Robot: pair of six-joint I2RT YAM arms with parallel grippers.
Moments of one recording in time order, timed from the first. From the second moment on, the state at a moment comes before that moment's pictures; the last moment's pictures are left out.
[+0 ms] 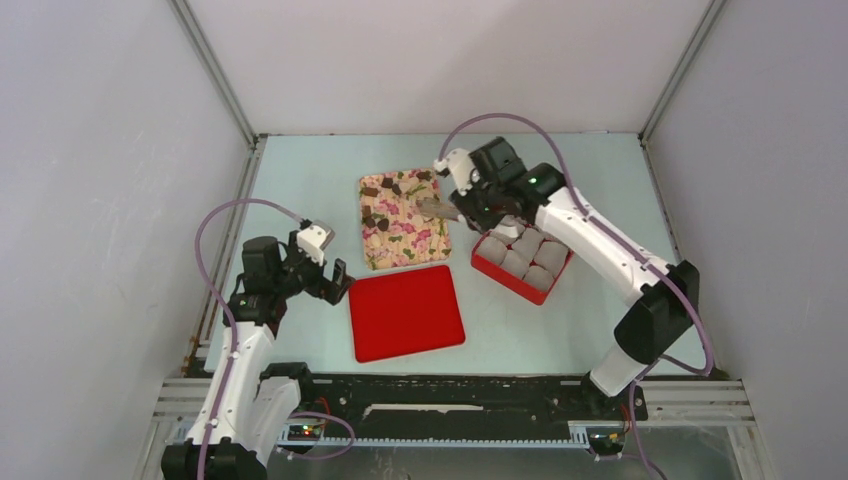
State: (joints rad) left arm 0.04 0.75 0.55 -0.42 0.57 0.34; right arm 0.69 1.66 1.62 -0.87 -0.04 -0.24
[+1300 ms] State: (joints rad) left arm 0.04 0.76 0.55 -0.45 0.58 0.37; right arm 0.11 1.45 1.29 -0.79 -0.12 -0.26
